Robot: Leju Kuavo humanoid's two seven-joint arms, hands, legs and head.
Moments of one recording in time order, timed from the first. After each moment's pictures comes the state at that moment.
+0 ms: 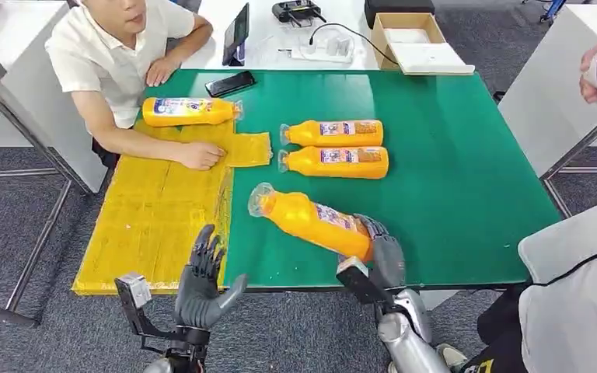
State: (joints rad) left arm 0.11 -0.16 -0.41 -1.52 0.46 0.13 -0.33; right arm -0.19 0.06 0.13 -0.95 0.54 -0.38 -0.49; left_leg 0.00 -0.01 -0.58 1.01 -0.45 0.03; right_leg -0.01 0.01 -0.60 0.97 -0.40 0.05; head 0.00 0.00
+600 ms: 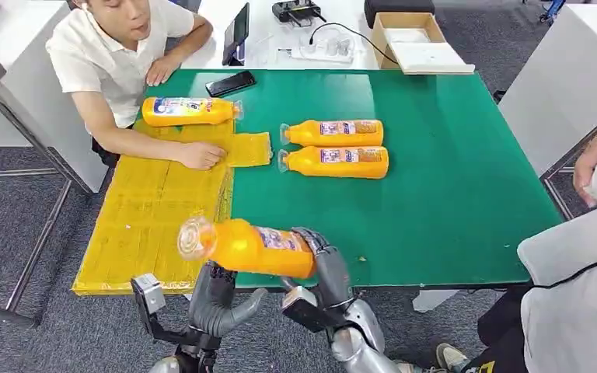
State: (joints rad) left arm 0.07 -0.13 -0.48 -1.52 0.42 0.03 -0.34; right arm -0.19 0.18 0.35 -0.88 0.52 -0.40 -0.60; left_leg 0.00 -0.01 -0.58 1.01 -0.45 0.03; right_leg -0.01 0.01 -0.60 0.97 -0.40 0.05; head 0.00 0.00
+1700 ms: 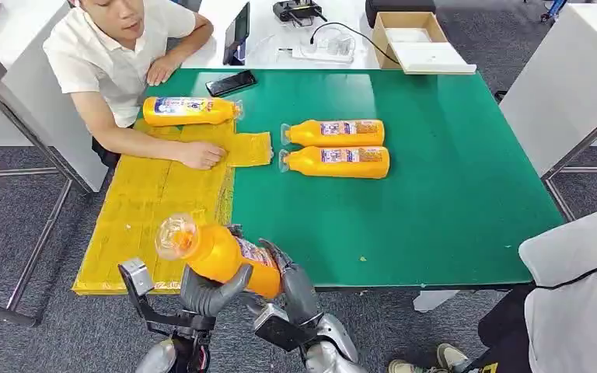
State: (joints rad) left arm 0.03 -0.14 -0.45 -1.48 0.51 0.04 -0.32; right arm -0.23 0.24 0.48 -0.74 0.45 -0.38 -0.63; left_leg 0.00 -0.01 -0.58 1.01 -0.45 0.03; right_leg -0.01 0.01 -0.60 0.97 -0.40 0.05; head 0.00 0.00
